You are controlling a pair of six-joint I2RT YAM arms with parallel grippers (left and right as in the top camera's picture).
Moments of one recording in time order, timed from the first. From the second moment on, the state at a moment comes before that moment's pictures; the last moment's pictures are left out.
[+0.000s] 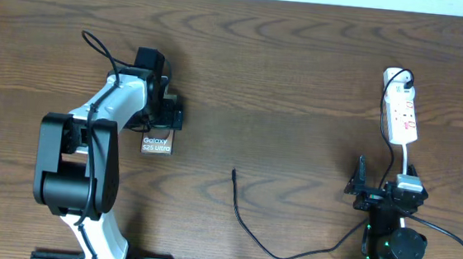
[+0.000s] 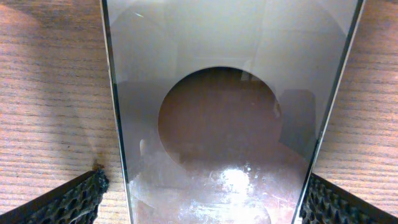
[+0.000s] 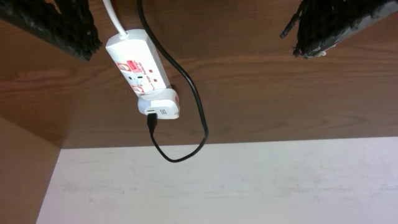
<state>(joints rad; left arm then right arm) -0.08 1.94 1.21 -0.76 0.02 -0.12 -0.05 0.01 0.01 -0.07 0.06 0.02</state>
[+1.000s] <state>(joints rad) -0.08 1.94 1.21 -0.74 0.02 -0.12 -0.05 0.01 0.01 -0.07 0.06 0.02</state>
